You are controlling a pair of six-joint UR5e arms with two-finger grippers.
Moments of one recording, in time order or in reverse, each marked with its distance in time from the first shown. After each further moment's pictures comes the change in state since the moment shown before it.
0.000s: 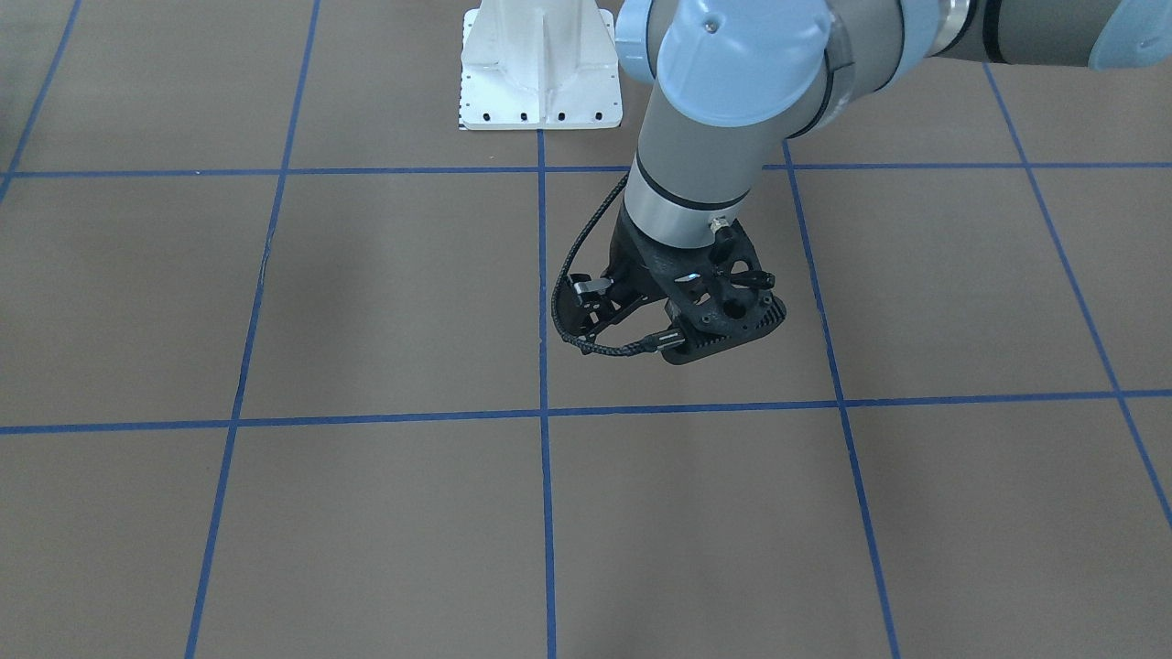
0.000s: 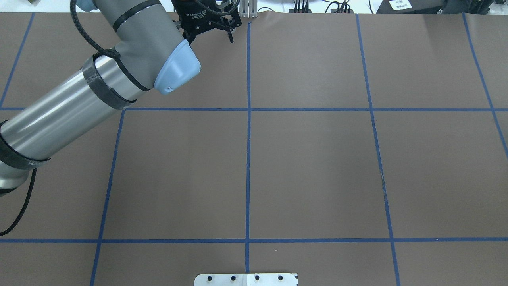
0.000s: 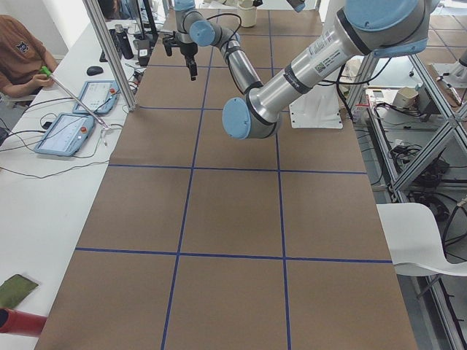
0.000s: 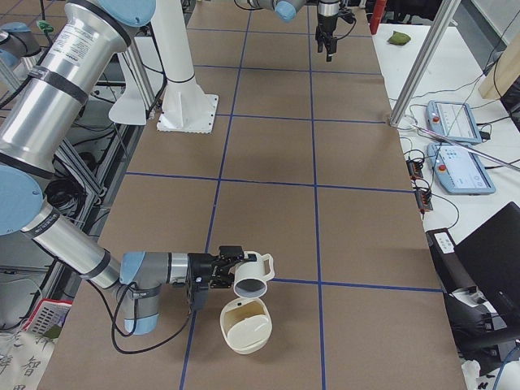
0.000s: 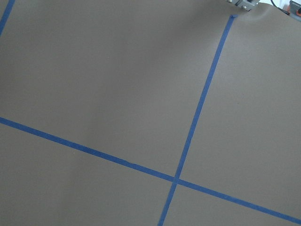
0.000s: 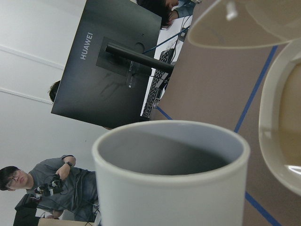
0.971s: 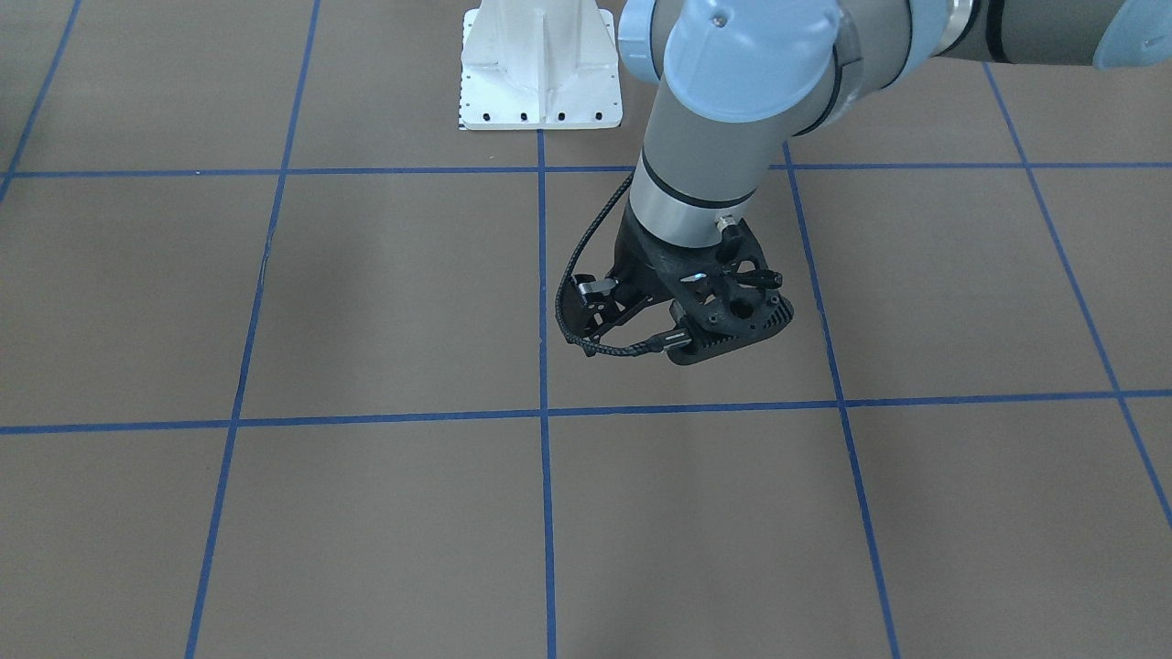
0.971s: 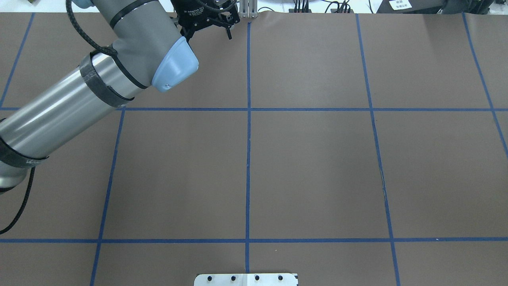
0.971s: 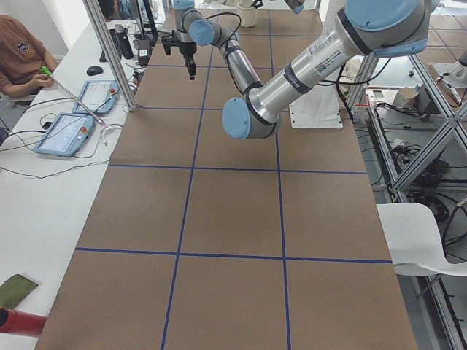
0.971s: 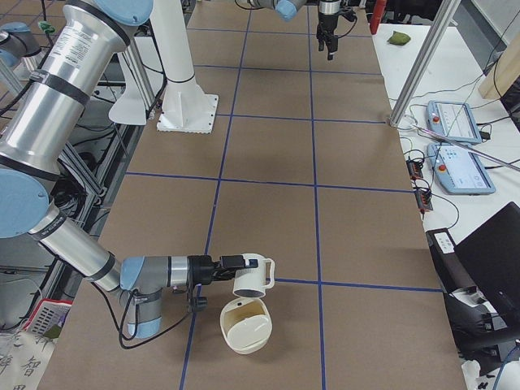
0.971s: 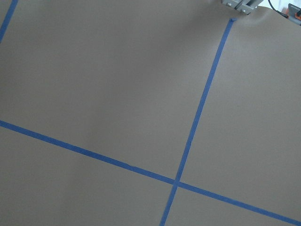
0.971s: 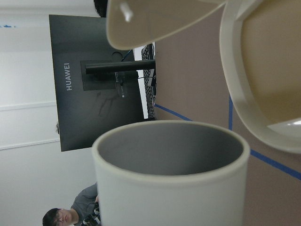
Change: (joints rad) left arm -0.010 0.000 -0.007 0.000 0.008 0.005; right arm 0.037 0.038 -0.045 0.048 0.015 0.380
